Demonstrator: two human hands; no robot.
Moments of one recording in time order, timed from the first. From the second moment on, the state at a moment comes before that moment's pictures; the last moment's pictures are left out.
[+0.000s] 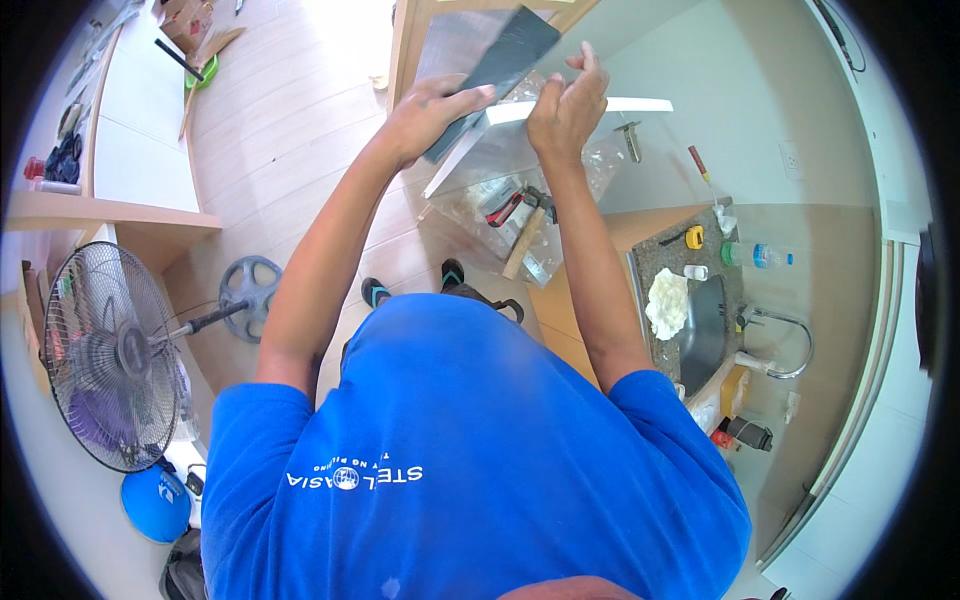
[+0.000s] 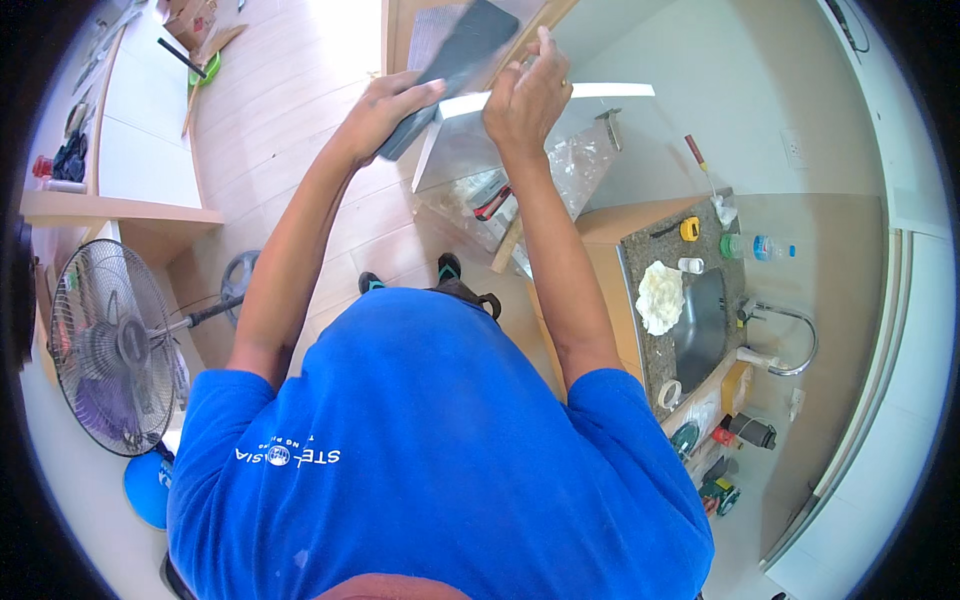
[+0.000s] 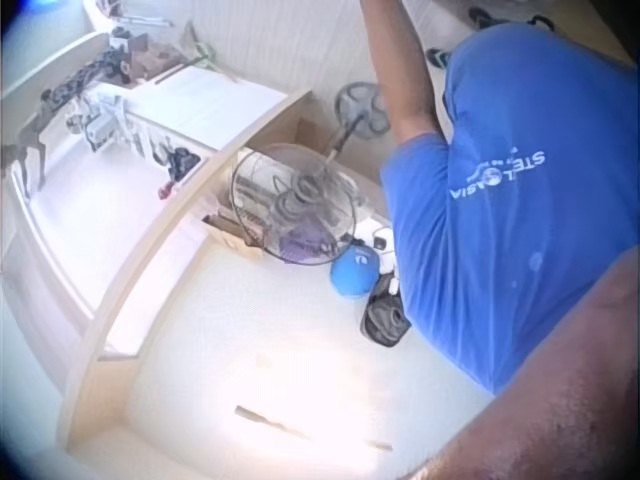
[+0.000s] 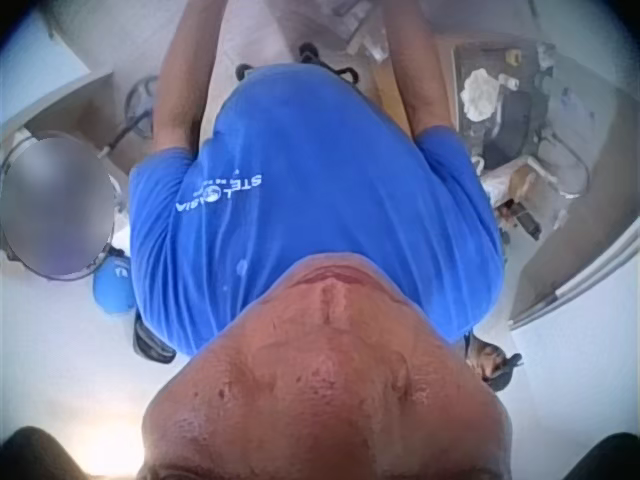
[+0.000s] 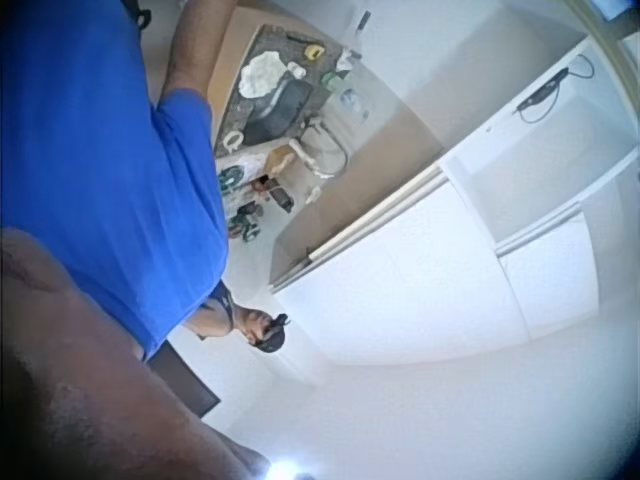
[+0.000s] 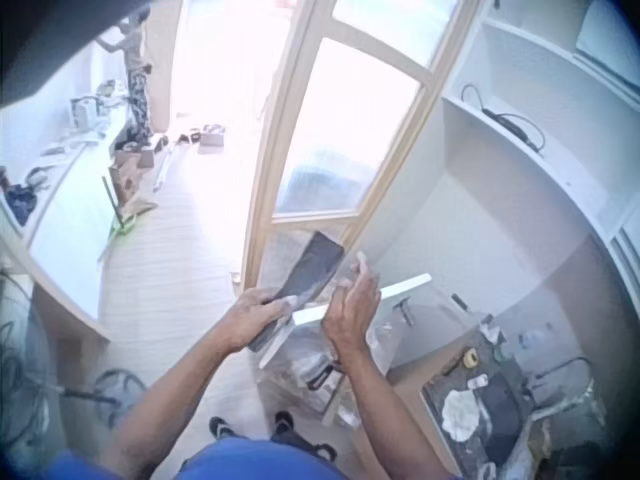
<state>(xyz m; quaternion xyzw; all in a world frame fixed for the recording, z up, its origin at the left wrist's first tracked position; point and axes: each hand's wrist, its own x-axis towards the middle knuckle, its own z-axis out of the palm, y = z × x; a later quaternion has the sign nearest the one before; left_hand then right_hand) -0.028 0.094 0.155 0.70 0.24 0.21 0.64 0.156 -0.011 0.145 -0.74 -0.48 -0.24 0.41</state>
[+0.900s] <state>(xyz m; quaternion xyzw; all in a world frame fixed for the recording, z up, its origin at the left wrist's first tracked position) -0.149 0.069 -0.063 0.47 0.46 0.04 0.75 0.129 -0.042 0.206 -0.69 -0.70 0.10 0.14</state>
